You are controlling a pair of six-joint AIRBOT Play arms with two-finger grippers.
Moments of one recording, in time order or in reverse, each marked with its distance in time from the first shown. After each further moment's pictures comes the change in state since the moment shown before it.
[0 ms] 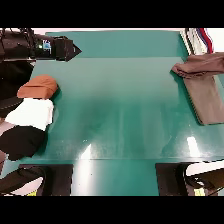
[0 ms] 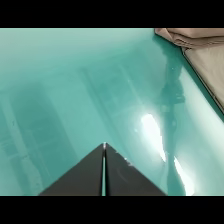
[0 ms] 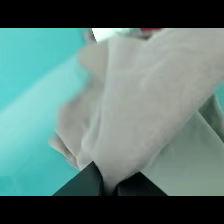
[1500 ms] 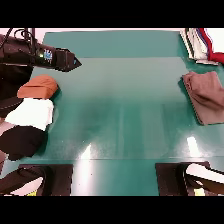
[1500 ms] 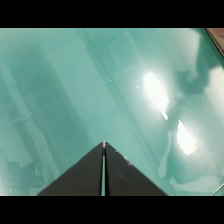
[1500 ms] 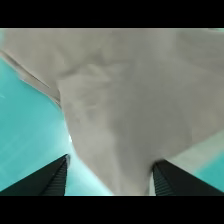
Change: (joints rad) left arm 0.000 0.000 0.000 0.001 -0.159 0.037; right arm -0.147 0.388 -0.433 -0.264 0.326 0.109
